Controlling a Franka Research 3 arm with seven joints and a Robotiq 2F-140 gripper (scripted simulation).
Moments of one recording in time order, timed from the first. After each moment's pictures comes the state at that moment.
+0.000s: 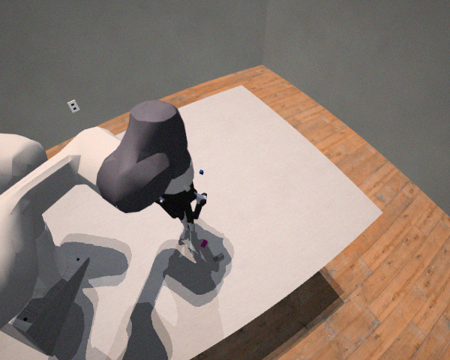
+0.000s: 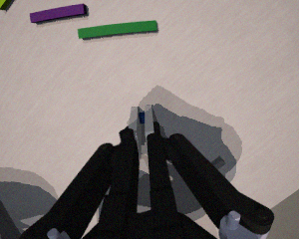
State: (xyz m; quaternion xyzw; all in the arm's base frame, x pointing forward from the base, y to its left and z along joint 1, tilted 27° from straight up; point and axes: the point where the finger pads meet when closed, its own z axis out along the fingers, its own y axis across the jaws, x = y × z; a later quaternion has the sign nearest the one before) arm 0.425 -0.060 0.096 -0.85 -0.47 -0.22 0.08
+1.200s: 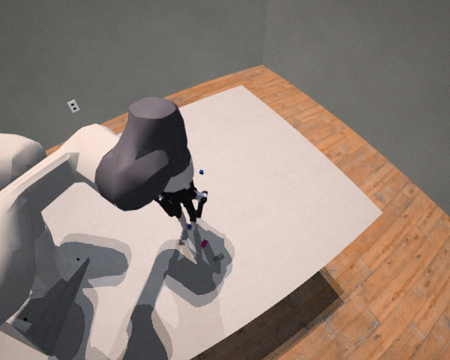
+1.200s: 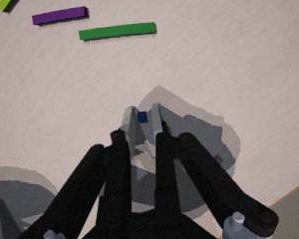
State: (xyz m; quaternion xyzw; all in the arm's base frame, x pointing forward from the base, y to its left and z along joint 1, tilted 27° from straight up) arm 0.424 -0.062 0.103 -0.85 -0.47 -0.22 0.08
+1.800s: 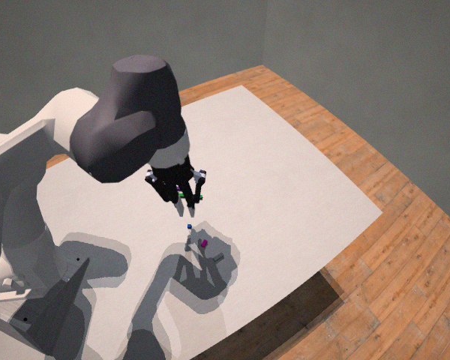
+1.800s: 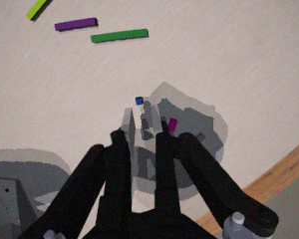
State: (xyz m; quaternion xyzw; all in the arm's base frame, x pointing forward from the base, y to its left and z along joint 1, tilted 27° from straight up) arm 0.407 -0.088 0.169 -0.86 -0.46 -0.23 0.08
